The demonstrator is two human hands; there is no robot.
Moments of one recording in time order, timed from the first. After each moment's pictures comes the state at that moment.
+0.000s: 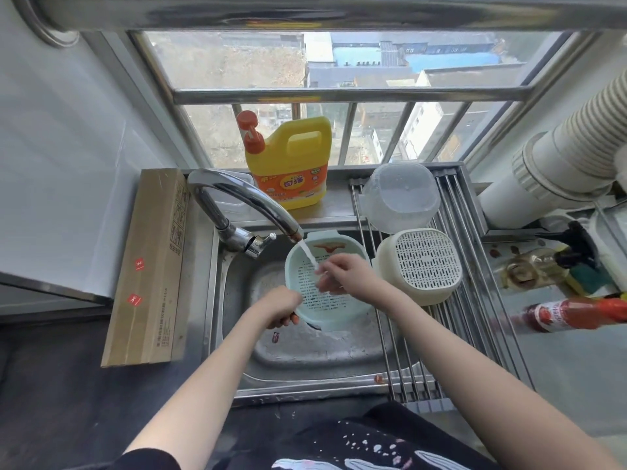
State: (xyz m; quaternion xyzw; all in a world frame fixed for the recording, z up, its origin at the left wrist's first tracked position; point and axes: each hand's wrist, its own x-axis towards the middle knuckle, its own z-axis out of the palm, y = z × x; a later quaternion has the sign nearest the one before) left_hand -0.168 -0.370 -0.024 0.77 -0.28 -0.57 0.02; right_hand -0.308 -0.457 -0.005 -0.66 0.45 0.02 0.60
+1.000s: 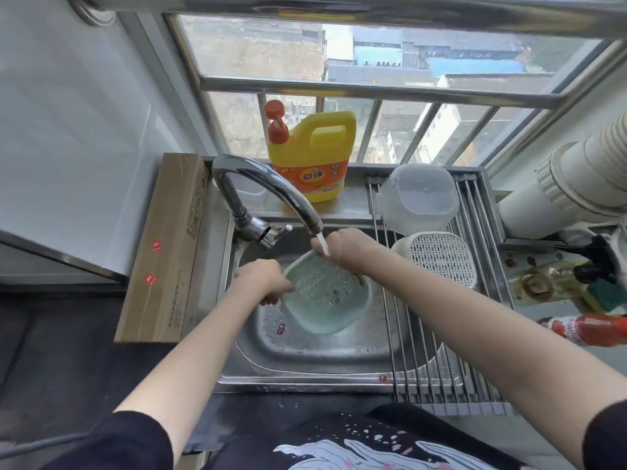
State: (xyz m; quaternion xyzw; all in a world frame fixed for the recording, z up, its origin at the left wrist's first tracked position) left_hand -0.125 -0.373 -0.004 0.81 -0.41 -0.40 -0.15; right_hand -0.255 -0.491 0.007 -0.97 0.12 0.22 -0.03
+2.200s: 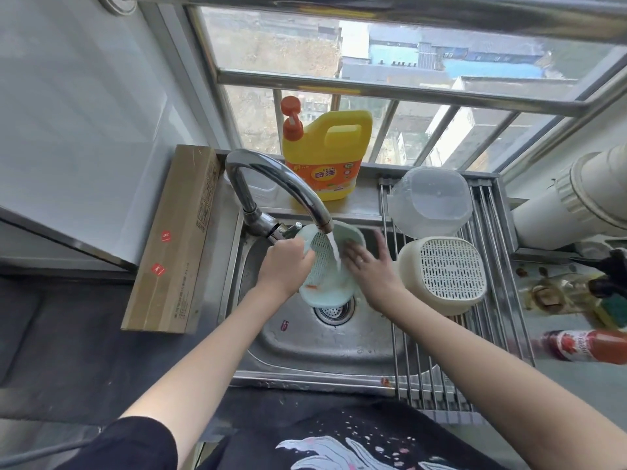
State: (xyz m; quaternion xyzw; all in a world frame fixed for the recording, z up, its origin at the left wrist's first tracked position) left_hand -0.148 -0.375 0.001 0.83 -0.49 -0.19 0.19; right_hand -0.306 -0.462 -0.032 -0.93 0.19 0.27 -0.11
